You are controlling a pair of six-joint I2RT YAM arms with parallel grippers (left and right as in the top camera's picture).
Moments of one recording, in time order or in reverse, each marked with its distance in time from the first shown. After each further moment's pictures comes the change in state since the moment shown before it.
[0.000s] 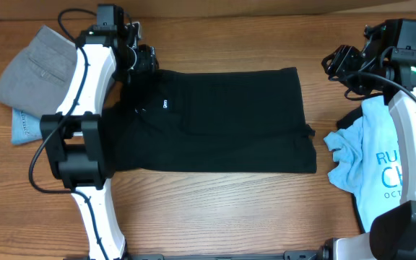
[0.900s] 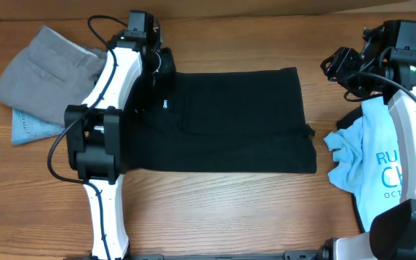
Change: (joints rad) left arm -0.112 0.064 0.000 0.080 -0.083 -0.111; right arm 0.000 0.004 0.000 -0.019 0.000 0.000
